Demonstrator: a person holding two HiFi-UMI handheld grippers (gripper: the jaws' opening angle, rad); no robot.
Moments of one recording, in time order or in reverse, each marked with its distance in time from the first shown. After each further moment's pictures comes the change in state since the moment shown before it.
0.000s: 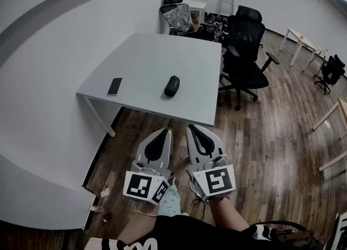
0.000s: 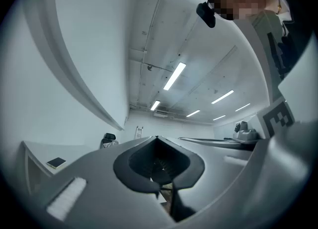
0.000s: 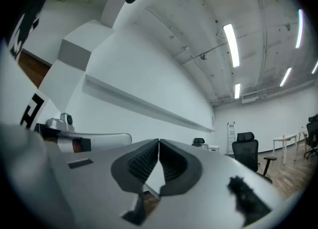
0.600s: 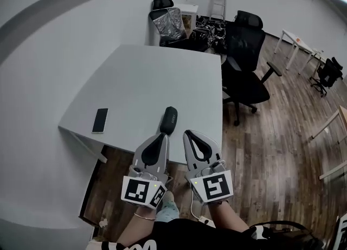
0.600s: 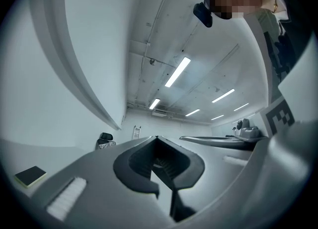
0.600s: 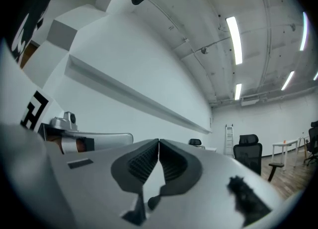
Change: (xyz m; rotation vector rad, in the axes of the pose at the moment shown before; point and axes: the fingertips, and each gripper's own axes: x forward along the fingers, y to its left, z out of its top) left arm 0.190 0.145 -0.057 0.003 0.003 -0.045; right arm 0.206 -0.100 -0.066 -0.041 0.012 -0.033
